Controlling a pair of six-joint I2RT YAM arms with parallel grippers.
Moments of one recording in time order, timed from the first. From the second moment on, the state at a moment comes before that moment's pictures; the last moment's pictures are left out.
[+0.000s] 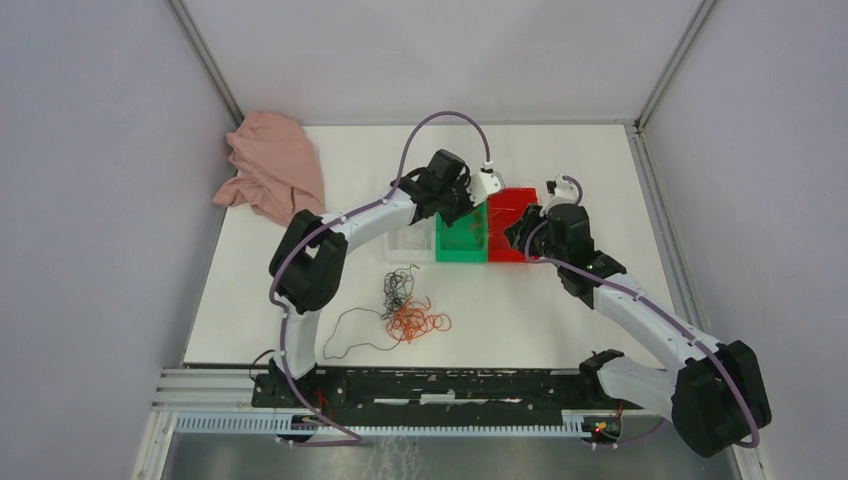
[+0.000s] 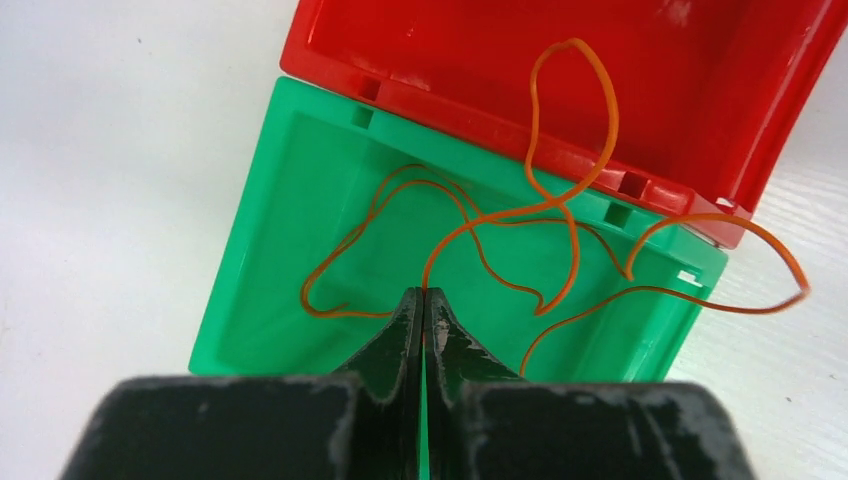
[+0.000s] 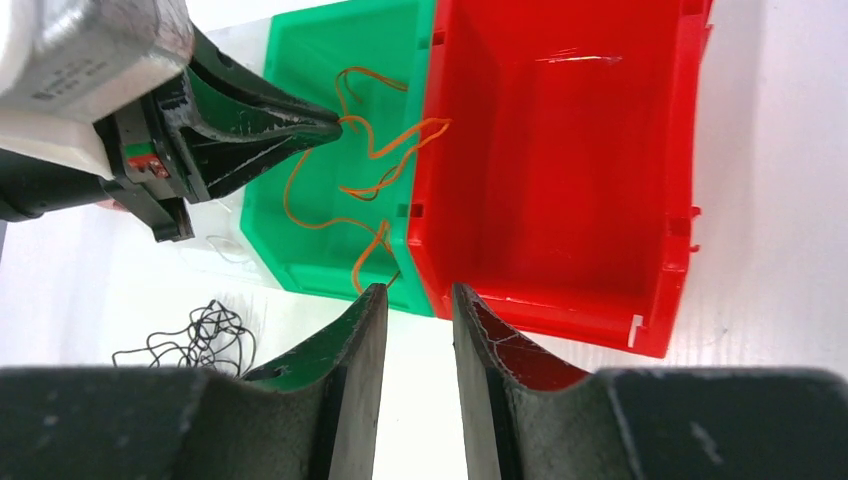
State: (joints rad) left arm -0.71 2.01 1.56 -0.32 0.22 0.51; right arm 0.43 1.09 0.63 0.00 0.03 0.55
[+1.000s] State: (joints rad) left arm -0.58 2.10 1.60 -0.31 0.47 0.46; right arm 0.29 1.08 0.58 0.09 -0.16 0.62
